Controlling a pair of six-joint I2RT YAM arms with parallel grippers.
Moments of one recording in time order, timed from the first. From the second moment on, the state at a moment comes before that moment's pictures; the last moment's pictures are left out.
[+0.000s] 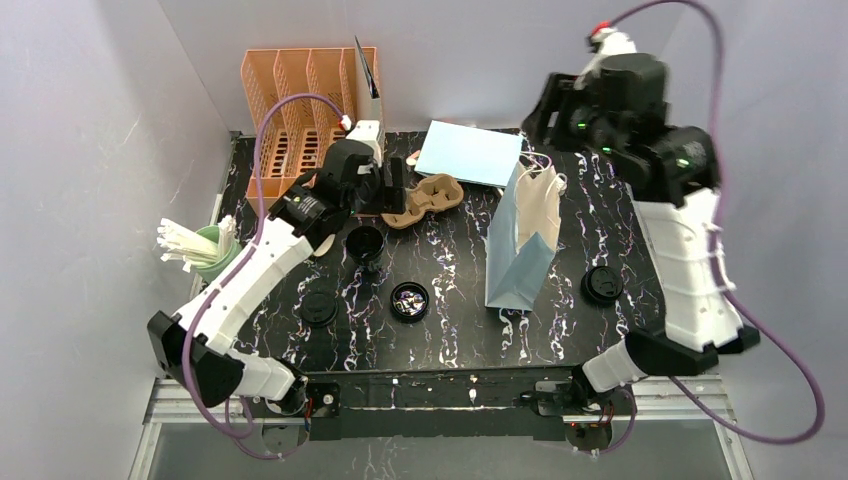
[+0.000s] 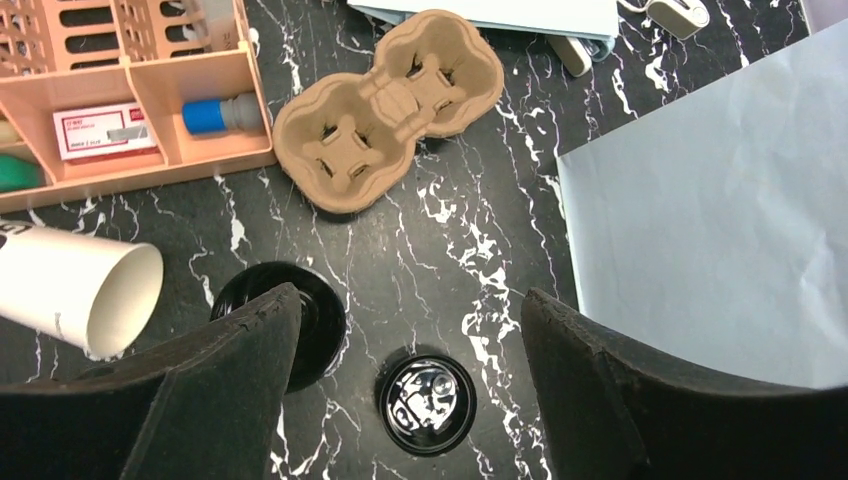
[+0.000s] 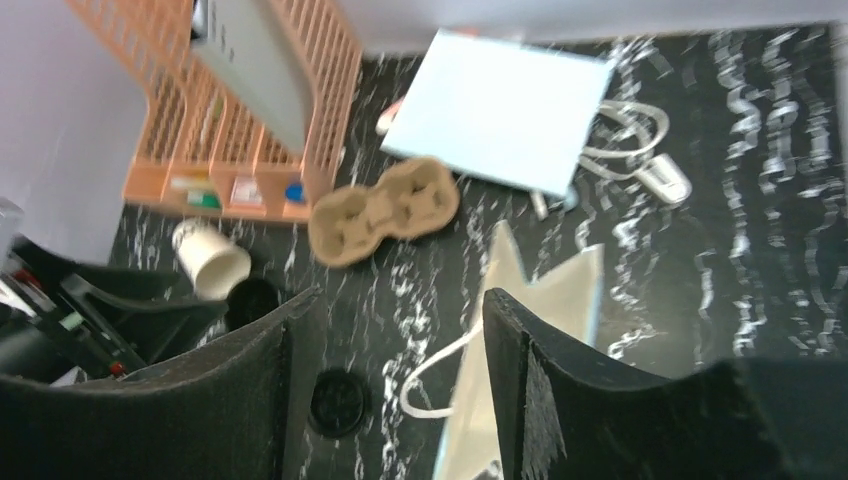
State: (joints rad) left arm -0.62 1.37 1.45 -0.67 -0.20 -0.36; right arm 0.44 1.45 2.23 -1.15 0.14 0.37
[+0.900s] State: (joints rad) left arm -0.60 0.63 1.04 -0.85 -0.49 -0.51; right arm 0.84 1.93 1.97 -0.81 0.22 0.42
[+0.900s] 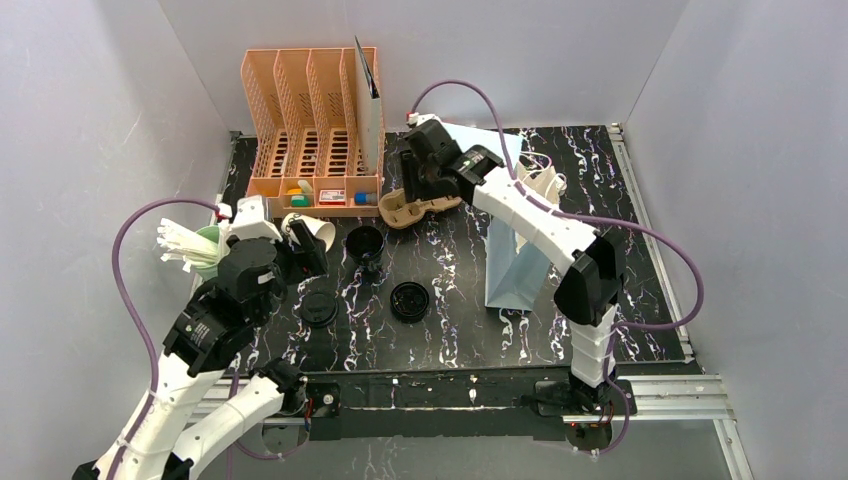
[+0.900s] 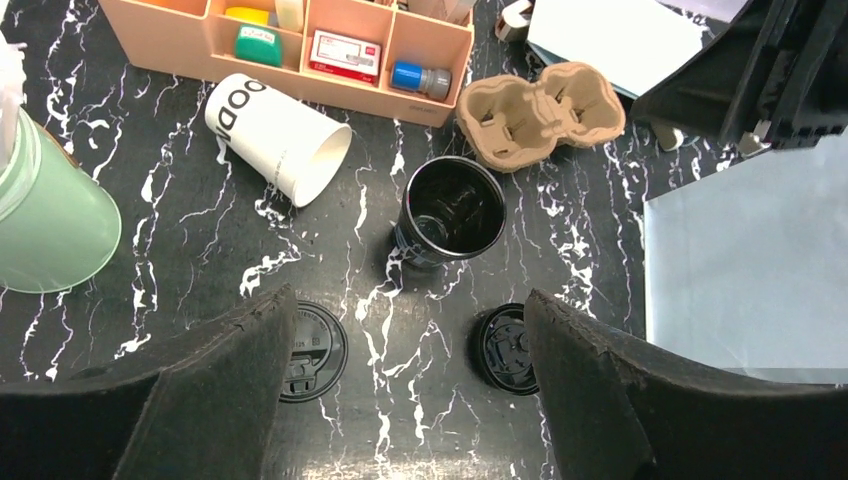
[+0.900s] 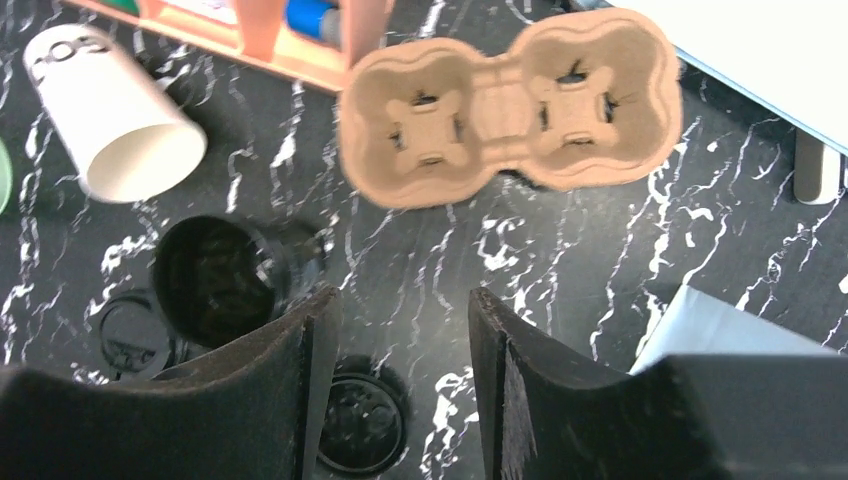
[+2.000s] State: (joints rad) left arm -0.60 0.64 0.97 -0.84 -0.40 -0.50; right arm 0.70 2.30 2.10 -0.70 0.14 0.19
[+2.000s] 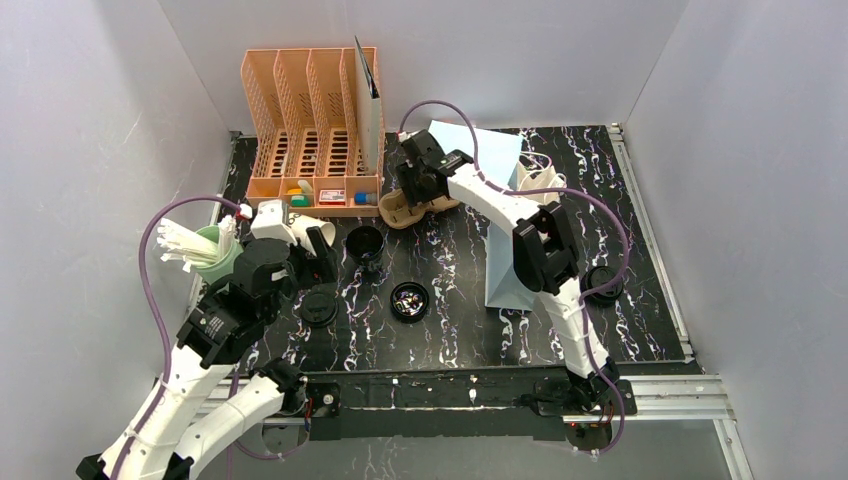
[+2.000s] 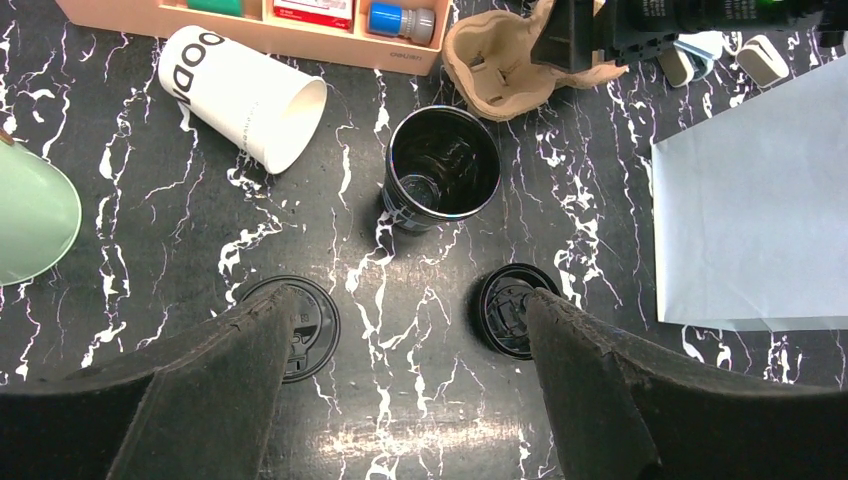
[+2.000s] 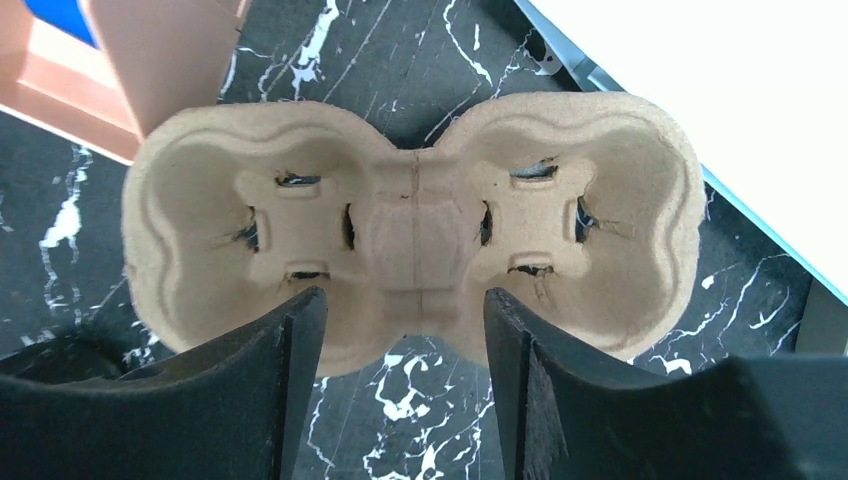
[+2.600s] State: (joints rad) left arm -0.60 0.69 0.97 -0.82 -0.40 -0.48; right arm 0.70 2.39 2.12 -0.68 0.18 0.17
